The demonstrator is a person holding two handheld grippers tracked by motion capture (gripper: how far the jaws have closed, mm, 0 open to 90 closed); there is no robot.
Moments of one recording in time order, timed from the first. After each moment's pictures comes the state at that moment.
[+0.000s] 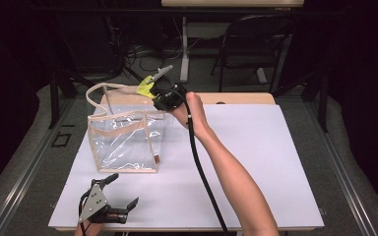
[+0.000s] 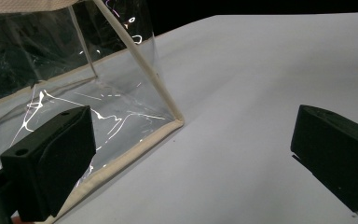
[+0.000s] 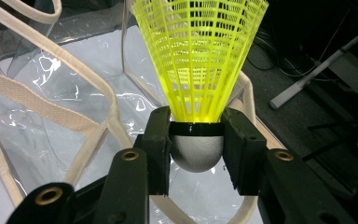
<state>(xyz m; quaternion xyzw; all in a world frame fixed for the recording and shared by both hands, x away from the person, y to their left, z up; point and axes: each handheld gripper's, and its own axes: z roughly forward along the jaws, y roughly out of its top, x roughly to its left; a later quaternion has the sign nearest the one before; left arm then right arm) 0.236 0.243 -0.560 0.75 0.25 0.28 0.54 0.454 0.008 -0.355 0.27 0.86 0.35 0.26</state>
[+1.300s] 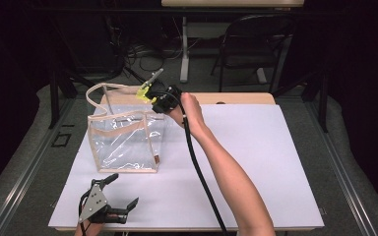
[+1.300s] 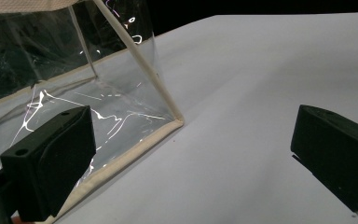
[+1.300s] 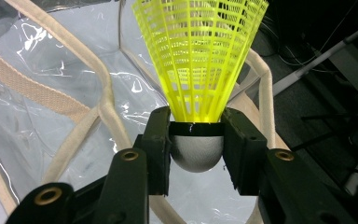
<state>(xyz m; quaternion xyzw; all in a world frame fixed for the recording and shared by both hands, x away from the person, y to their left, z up) 0.236 0.243 -0.560 0.75 0.25 0.28 0.54 0.462 0.022 -0.369 0.25 0.88 0.30 0.26</state>
